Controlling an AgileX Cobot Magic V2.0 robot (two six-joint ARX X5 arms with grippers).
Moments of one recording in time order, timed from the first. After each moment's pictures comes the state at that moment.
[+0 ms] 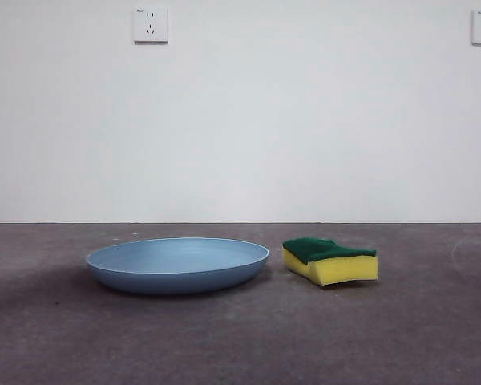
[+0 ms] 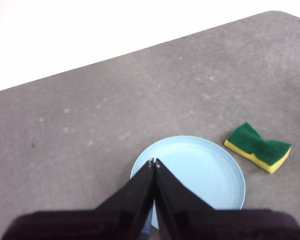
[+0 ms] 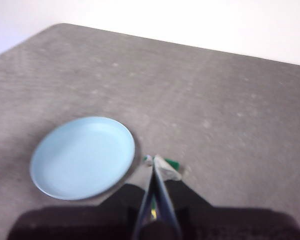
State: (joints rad) left arm -0.51 0.73 0.86 -0.47 -0.12 0.02; right arm 0.51 0.75 0.87 -0.49 0.05 0.01
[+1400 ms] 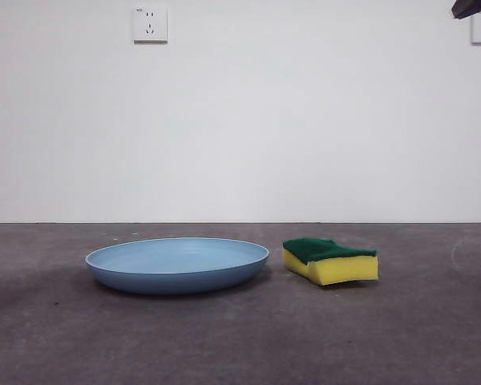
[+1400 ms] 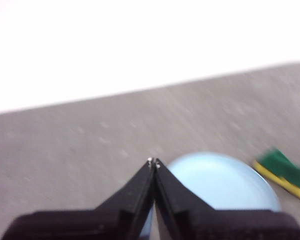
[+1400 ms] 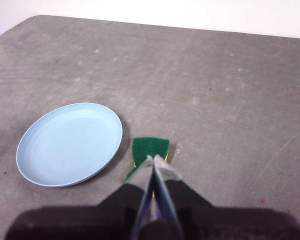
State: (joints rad) left arm -0.30 0.35 0.57 -0.36 -0.03 0.01; right arm 0.50 0.68 0.77 -0.48 0.08 0.07
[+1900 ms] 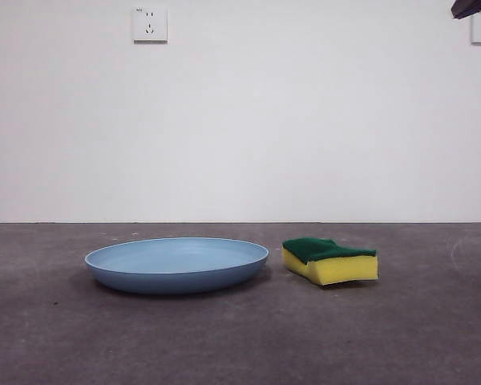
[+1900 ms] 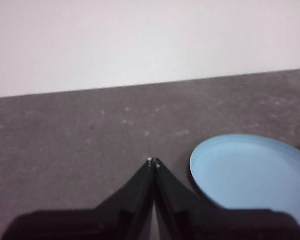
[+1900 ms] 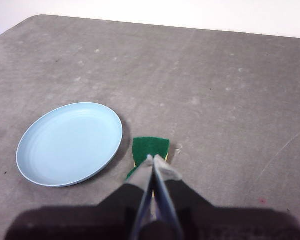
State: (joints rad) left arm -0.08 0.14 0.11 -0.04 0.11 0.02; right arm 0.50 0.68 0.77 -0.48 0.08 0.08
